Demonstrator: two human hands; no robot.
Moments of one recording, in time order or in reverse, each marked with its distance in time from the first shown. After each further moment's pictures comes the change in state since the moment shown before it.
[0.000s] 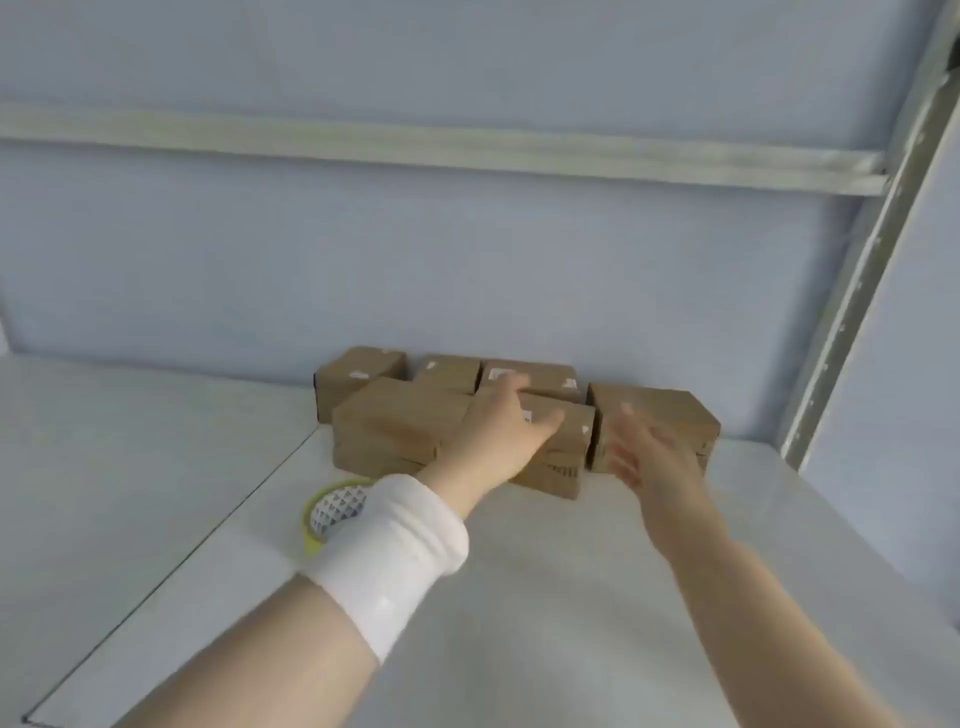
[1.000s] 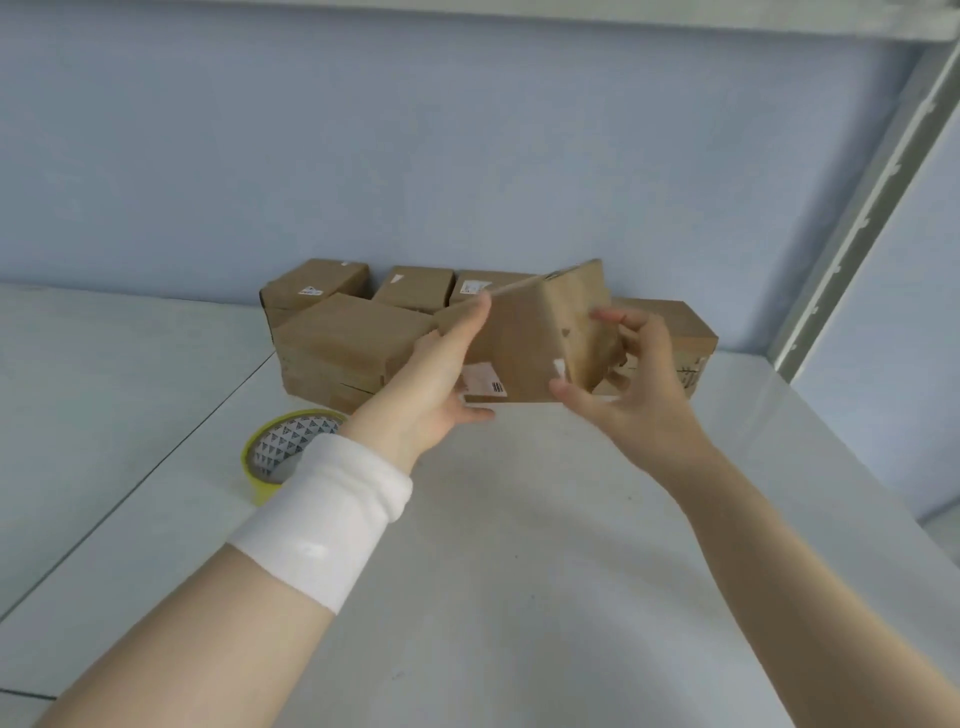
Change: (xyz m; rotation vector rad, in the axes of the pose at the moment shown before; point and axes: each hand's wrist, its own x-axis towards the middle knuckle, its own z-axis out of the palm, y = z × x) left_hand 0.005 -0.018 0.004 -0.827 -0.085 -0.502; right_hand -0.010 -0.004 -0.013 -0.392 -0.209 -0.492
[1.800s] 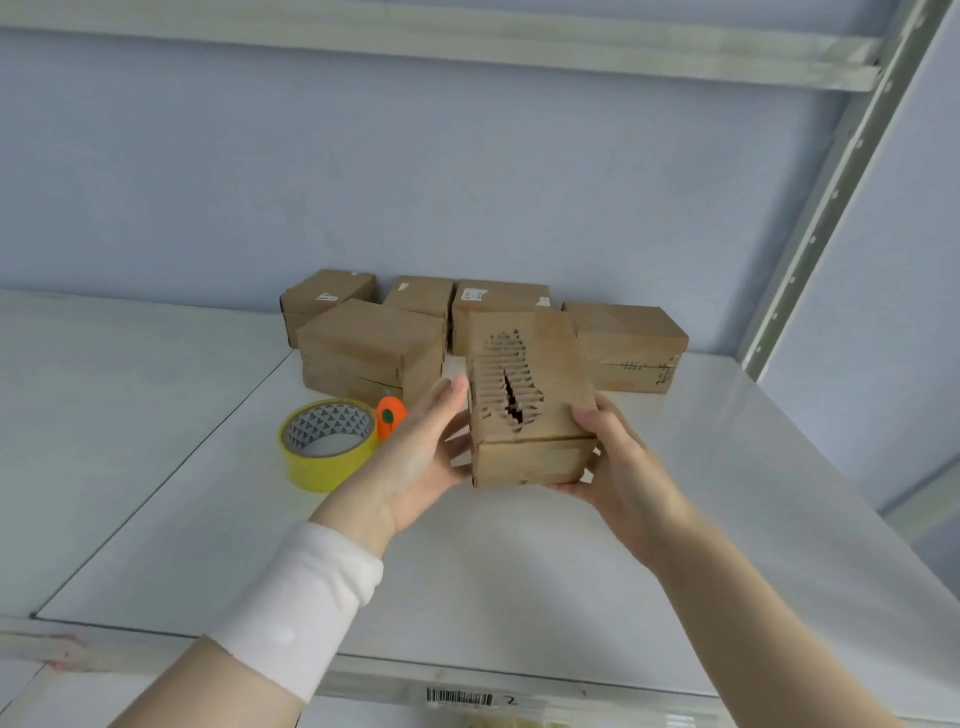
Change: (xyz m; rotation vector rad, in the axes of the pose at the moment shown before) left_hand -0.063 -0.048 -0.037 -0.102 -0.345 0.061; right_hand -0.071 -0.021 0.011 0.626 -0.150 0.541
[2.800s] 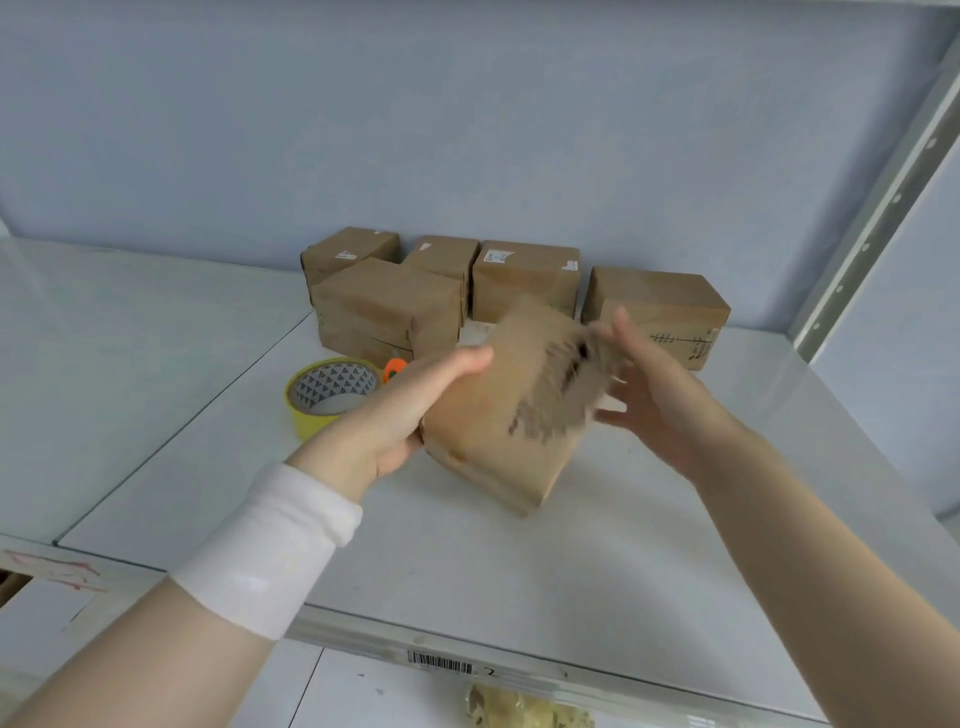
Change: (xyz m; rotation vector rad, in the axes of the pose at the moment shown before) left_hand -0.009 0.022 0.012 0.304 0.174 -0.061; right_hand 0.035 -0.036 -0.029 -0.290 -0.180 0.084
